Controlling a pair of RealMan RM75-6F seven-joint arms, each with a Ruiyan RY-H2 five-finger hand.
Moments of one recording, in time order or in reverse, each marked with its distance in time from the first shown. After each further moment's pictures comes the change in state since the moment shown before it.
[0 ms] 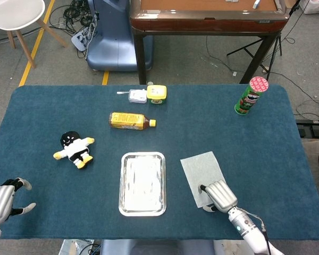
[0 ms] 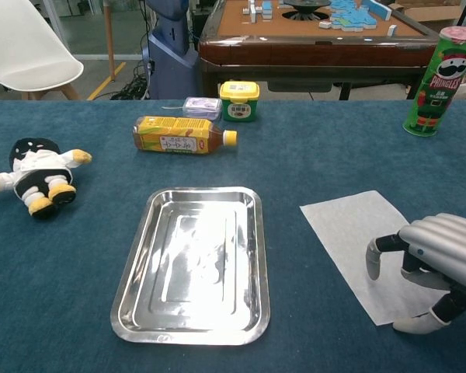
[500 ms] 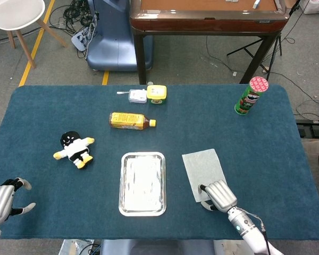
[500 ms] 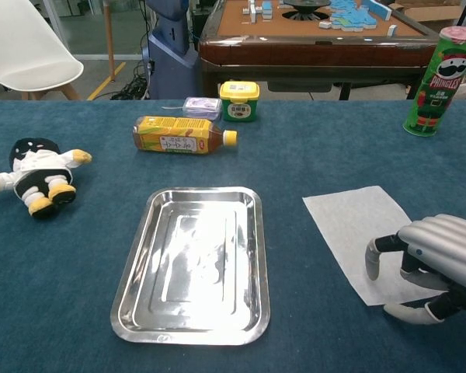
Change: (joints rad) left arm 0.001 0.001 -0.001 -0.001 -0.001 0.000 -0.001; right arm 0.002 -0.007 -0.002 0.004 0.010 0.001 0.003
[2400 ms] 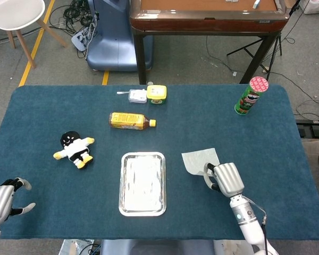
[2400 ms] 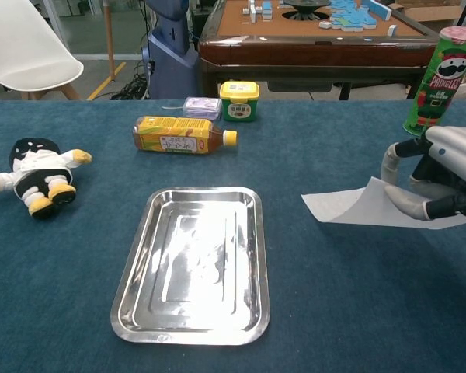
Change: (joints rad) left arm 0.001 0.006 0.001 -0.006 0.006 0.003 0.000; right arm -0.017 -0.006 0.163 -0.129 0.084 0.178 -0.044
